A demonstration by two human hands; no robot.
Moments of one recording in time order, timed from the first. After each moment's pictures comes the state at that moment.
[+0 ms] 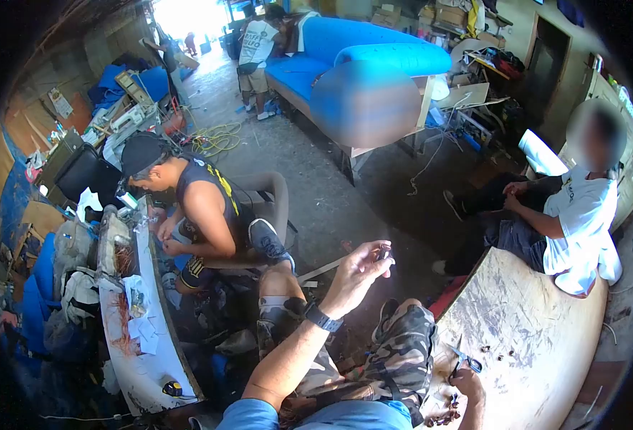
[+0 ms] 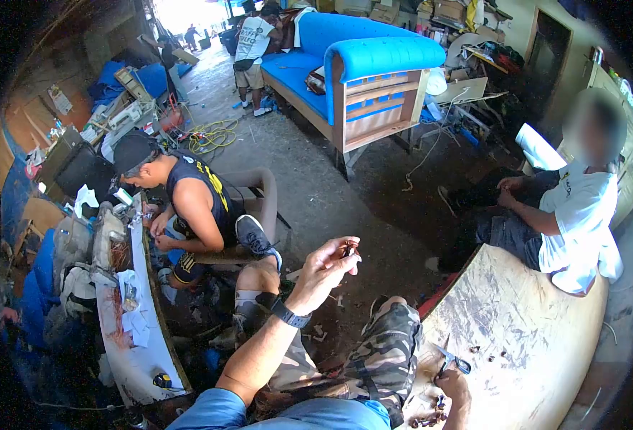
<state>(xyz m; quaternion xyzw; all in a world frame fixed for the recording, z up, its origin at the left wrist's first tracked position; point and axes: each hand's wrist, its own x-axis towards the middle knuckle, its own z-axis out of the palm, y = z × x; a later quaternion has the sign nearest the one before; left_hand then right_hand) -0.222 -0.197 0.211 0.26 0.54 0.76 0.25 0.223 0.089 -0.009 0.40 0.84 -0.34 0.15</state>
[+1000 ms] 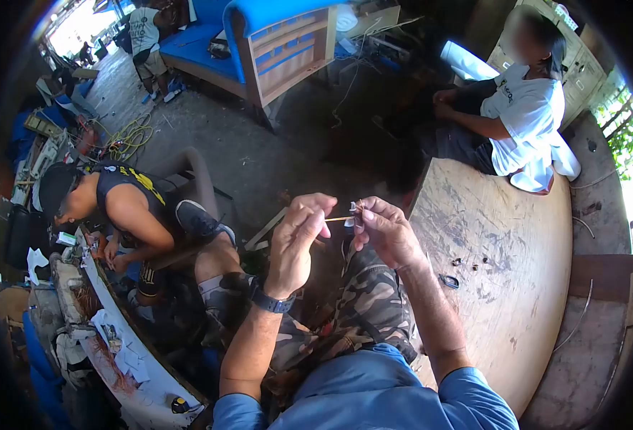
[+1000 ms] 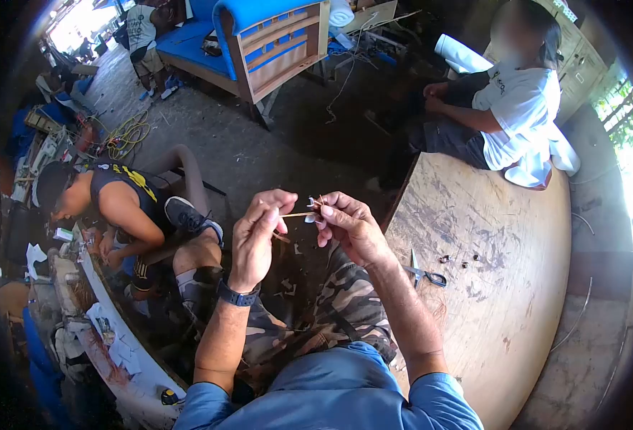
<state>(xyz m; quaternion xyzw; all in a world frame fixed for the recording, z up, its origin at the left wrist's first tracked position) -0.190 -0.193 0.228 0.34 0.53 0.75 0.20 -0.075 -0.023 0.209 0.09 0.45 -0.88 -0.13</state>
